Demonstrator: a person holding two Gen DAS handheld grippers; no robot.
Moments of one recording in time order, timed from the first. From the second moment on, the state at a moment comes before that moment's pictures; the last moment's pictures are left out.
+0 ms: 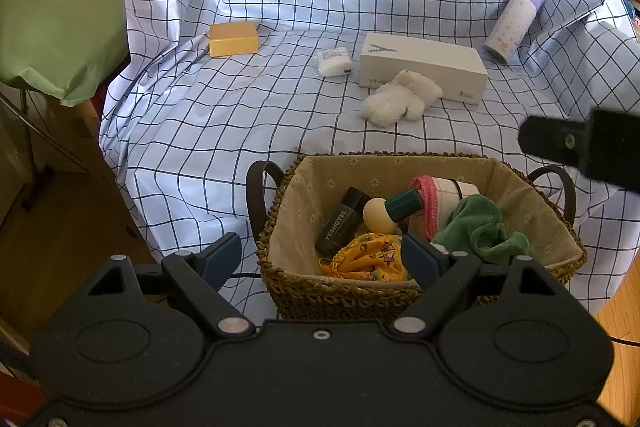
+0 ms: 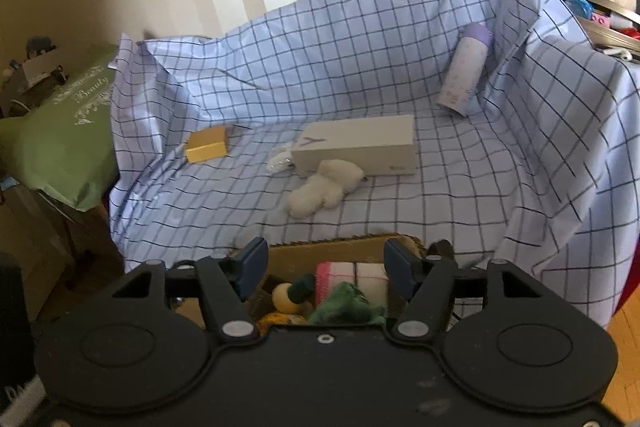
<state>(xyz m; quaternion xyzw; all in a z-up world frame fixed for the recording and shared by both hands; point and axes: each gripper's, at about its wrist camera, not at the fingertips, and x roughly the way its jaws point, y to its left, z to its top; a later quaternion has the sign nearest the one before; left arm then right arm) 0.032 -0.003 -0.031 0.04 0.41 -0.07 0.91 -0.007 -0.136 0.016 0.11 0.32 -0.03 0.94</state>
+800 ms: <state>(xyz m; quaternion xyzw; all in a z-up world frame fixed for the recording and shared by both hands) 0.027 -0.006 -0.028 0.05 0.40 -0.06 0.91 -0.019 -0.147 -0.003 0.11 0.35 -0.06 0.93</state>
